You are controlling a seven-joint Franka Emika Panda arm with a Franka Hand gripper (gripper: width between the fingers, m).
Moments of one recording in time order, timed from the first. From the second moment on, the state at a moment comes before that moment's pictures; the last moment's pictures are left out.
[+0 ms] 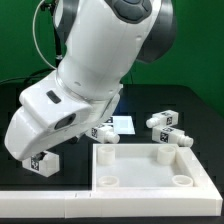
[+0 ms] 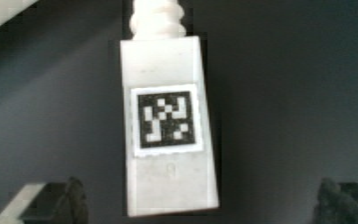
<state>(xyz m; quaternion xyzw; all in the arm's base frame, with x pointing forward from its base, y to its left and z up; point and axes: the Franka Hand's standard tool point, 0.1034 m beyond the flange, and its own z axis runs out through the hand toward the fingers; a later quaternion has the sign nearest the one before) 0.542 -0.089 0.039 0.87 0.38 -0.30 0.09</state>
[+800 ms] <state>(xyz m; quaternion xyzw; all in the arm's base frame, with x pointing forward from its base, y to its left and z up) 0.542 -0.103 0.015 0.83 0.39 -0.39 0.11</state>
